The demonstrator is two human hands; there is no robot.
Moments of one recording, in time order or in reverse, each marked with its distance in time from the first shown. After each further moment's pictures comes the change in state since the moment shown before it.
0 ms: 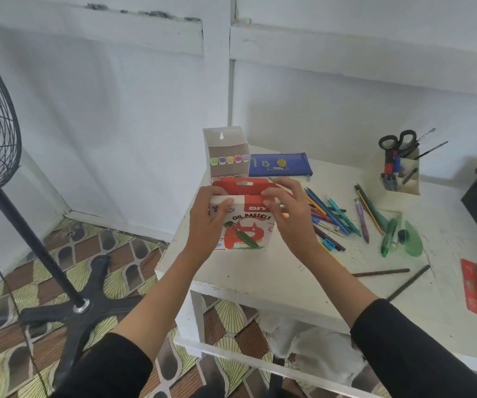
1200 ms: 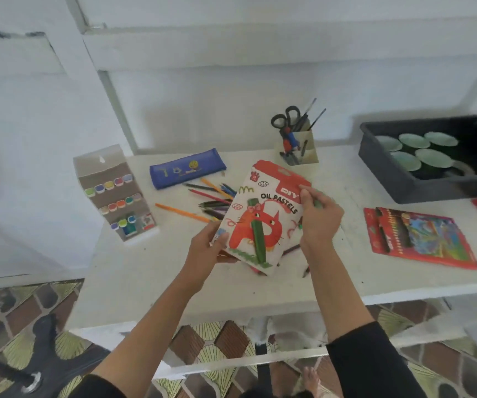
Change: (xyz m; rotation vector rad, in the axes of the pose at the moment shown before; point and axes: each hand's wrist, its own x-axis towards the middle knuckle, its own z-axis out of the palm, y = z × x) left_hand -0.041 0.014 0.138 -0.183 -0.525 -0.477; right_hand -0.047 0.068 -0.152 0.444 0.881 0.833
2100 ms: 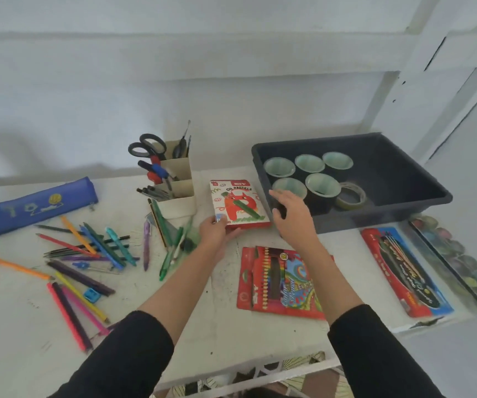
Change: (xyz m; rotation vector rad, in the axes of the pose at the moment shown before) left_hand 0.192 0.005 0.331 -0.329 0.183 -0.402; right_hand 0.272 -0.036 -0.180 -1.024 -0.442 -0.524
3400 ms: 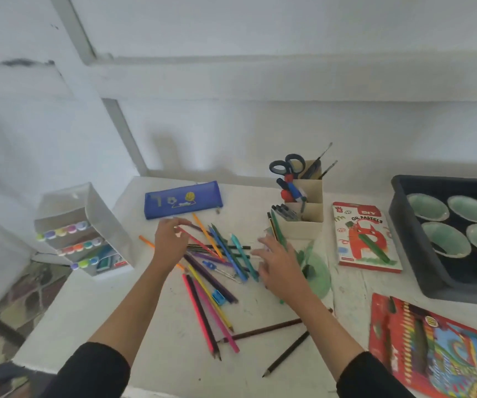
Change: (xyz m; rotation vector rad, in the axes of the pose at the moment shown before) left_hand -0.005 0.114 -0.316 0.842 0.580 0.516; right_hand -0.019 -0.170 0.194 0.018 -0.318 -0.457
